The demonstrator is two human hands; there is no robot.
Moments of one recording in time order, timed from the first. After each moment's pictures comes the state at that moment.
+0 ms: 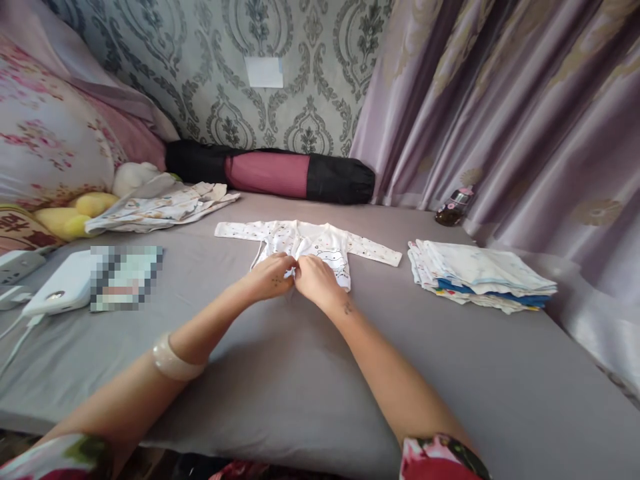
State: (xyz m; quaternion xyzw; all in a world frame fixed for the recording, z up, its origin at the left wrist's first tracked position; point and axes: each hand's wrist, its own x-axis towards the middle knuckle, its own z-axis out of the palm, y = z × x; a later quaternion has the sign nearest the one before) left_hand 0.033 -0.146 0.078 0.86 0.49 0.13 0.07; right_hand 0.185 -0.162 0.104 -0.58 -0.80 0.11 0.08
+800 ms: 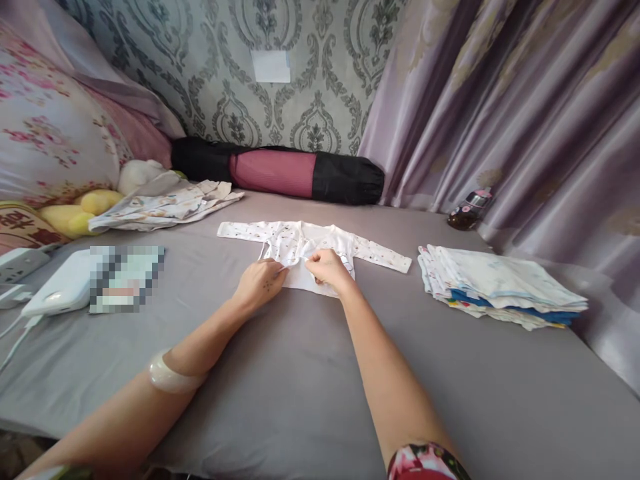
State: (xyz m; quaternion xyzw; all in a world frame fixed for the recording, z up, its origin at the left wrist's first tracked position) left_hand 0.026 -0.147 0.062 0.77 0.62 0.14 0.03; right_hand 0.202 -0.103 0.071 -0.60 -0.64 0.41 0.26
